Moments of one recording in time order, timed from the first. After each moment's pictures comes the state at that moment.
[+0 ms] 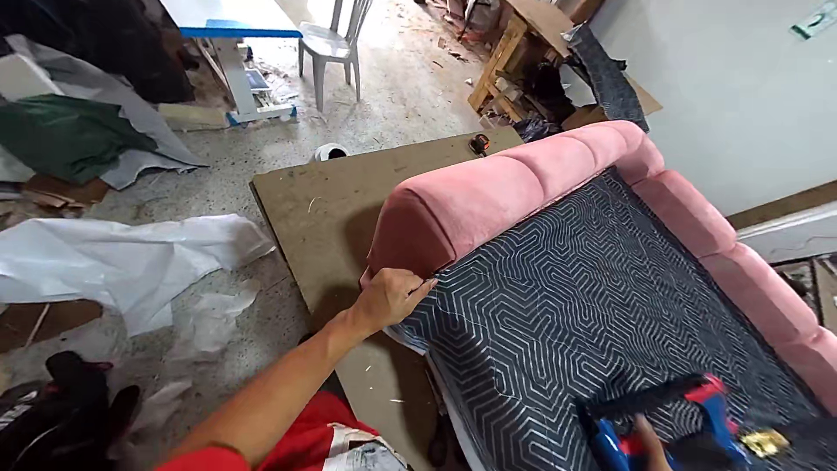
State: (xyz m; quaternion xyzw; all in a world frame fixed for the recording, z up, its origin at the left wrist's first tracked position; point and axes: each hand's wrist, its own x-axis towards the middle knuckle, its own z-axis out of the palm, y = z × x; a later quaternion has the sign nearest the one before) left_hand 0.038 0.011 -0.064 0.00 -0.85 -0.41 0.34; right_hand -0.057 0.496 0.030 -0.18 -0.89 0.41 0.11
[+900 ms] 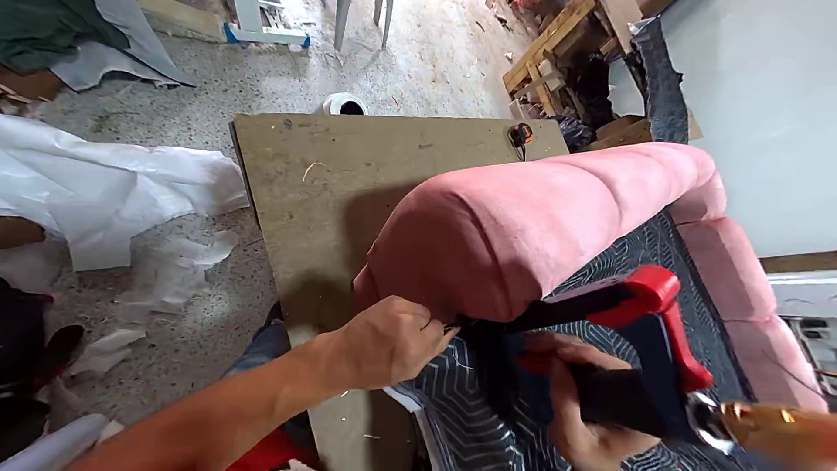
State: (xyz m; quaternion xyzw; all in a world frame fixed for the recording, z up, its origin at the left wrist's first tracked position) left_hand 0.035 -0.011 -0.066 -0.08 -0.87 -0.31 0.38; right_hand -0.113 0.202 0.039 0.53 -0.69 0.50 -0.02
